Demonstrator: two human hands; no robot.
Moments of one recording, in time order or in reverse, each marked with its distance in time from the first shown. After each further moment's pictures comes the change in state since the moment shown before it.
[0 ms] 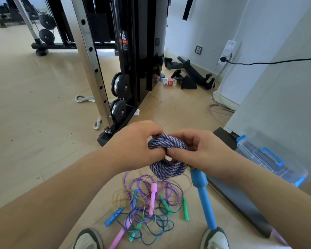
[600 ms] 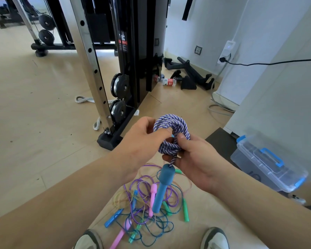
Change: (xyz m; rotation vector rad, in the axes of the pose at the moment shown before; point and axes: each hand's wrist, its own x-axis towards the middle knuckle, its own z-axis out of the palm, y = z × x) left_hand 0.004 0.032 0.015 -0.899 0.133 -0.539; right_hand 0.019 0.014 0.032 0.849 0.224 0.229
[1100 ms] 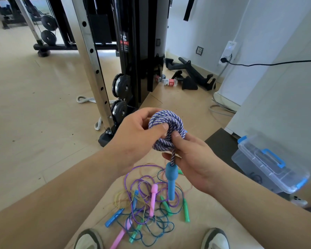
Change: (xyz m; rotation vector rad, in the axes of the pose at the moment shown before) left_hand 0.003 0.008 -0.014 -0.045 -0.034 0.242; right_hand 0.002 0.007 0.003 -0.134 0.030 -0.032
